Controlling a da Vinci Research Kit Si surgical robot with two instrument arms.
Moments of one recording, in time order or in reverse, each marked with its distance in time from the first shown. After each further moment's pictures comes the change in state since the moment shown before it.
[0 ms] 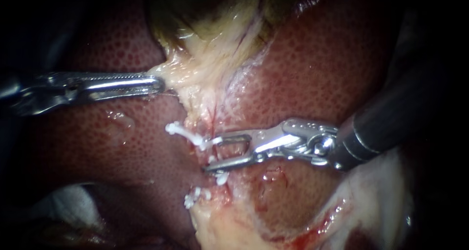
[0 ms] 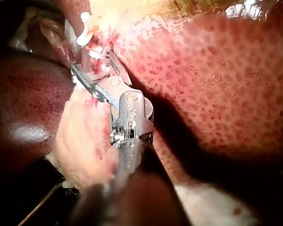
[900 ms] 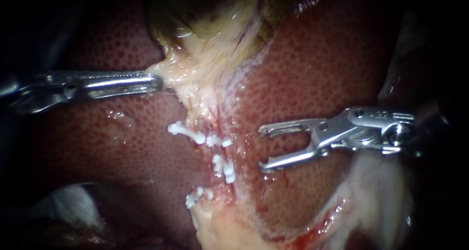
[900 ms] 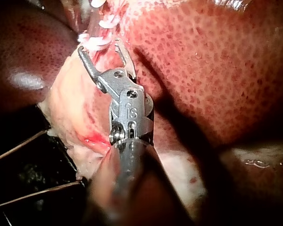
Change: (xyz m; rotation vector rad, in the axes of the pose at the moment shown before) right arm 0.004 -0.005 -0.013 0.009 0.000 -0.225; left arm 0.000 0.000 0.000 0.007 0.000 0.000
